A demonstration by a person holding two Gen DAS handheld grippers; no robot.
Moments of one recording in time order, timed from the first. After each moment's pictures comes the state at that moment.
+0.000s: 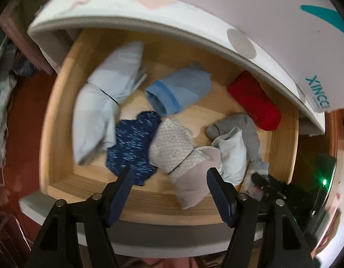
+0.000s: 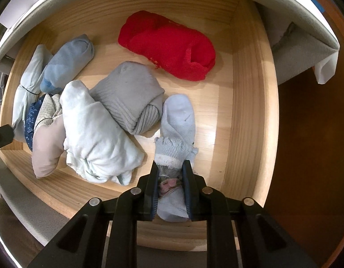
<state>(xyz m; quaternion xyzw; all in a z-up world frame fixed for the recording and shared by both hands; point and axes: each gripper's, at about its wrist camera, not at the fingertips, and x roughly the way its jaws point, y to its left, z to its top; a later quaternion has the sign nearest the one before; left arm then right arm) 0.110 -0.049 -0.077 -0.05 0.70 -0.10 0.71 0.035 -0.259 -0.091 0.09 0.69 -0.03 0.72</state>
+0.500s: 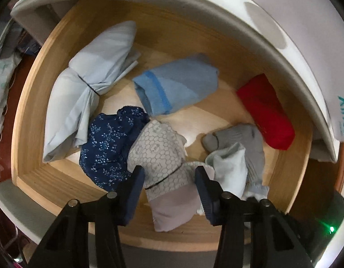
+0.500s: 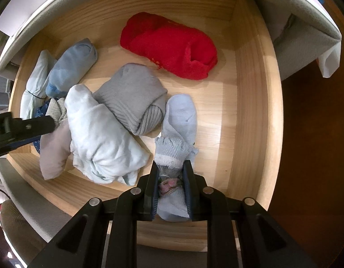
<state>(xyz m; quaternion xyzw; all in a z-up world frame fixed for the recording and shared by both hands) 0.121 -0.069 -0.112 -0.08 0.71 -0.04 0.70 0.034 -0.272 -0.108 0.12 0.69 -0.01 0.72</state>
